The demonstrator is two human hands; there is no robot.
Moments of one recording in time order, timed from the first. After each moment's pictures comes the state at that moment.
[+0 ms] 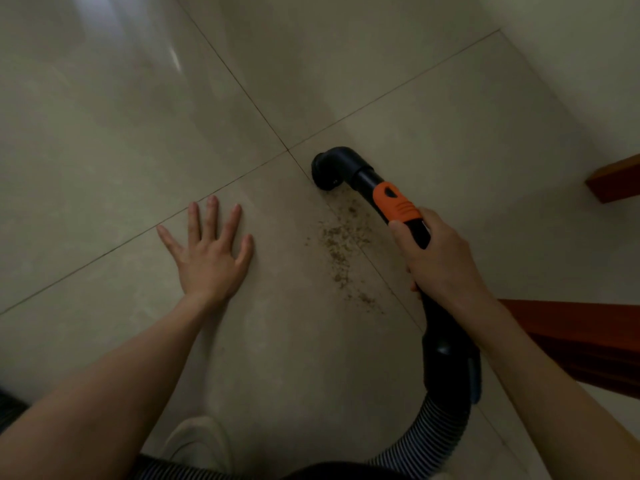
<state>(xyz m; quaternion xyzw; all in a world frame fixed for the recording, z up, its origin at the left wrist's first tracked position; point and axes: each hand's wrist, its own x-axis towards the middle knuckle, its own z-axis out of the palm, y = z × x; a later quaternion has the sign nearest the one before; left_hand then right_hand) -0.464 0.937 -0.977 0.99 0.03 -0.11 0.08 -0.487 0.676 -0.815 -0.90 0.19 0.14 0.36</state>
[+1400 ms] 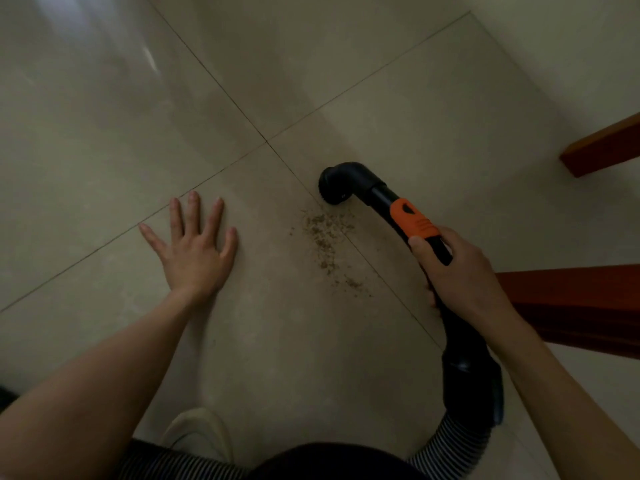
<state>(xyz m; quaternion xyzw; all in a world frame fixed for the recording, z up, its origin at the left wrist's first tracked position) -0.464 0.935 -0.974 0.99 0.04 -0.12 0.08 -0.534 0.641 -0.806 -0.88 0.25 0.14 0.37</state>
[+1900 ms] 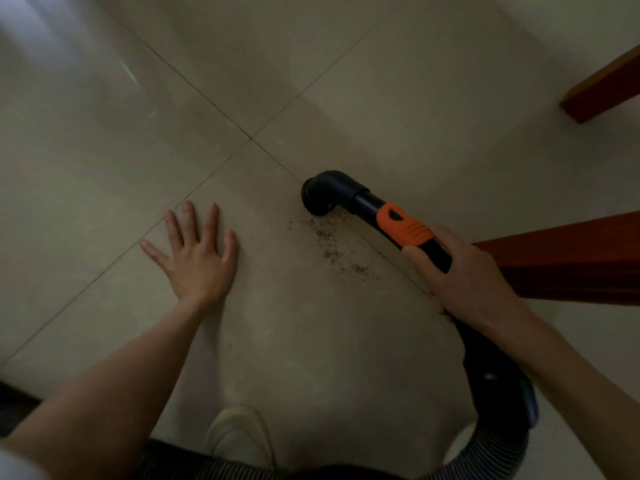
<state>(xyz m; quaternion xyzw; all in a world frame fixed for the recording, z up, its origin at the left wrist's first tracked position) -0.465 0.935 -0.974 0.99 0.04 -0.13 0.07 -0.560 0.652 -0.800 -0.90 0.22 0.16 0.34</state>
